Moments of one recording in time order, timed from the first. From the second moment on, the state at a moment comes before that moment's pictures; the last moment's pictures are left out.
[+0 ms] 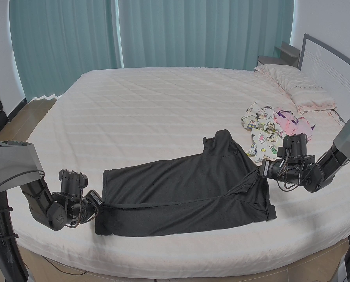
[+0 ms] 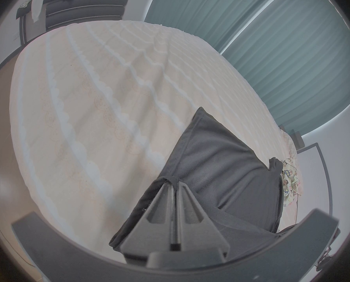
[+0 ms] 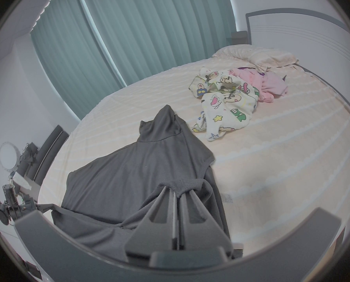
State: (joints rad) left arm -0.17 2.16 -0.54 -0.84 0.09 -0.91; right arm 0.19 2.13 -0.89 -0.65 0.00 0.34
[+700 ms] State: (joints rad) left arm -0.14 2.18 -0.59 -0.84 0.07 -0.90; right arm 0.14 2.15 -0.84 -0.73 0.00 0.42
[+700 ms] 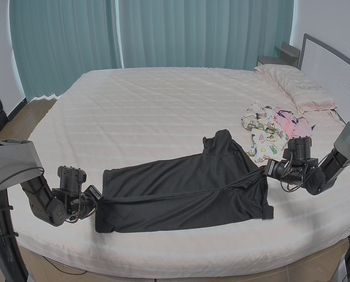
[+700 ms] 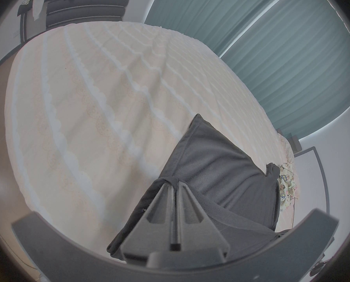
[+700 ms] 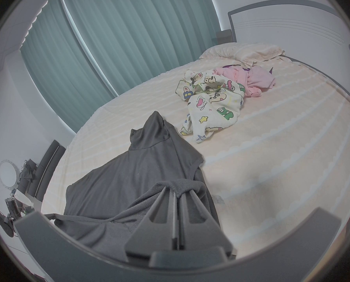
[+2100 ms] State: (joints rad) left arm -0.07 2.12 -0.54 -0.75 -0.07 -0.97; right arm 0.16 2.09 -0.72 -0.73 0.06 0.42
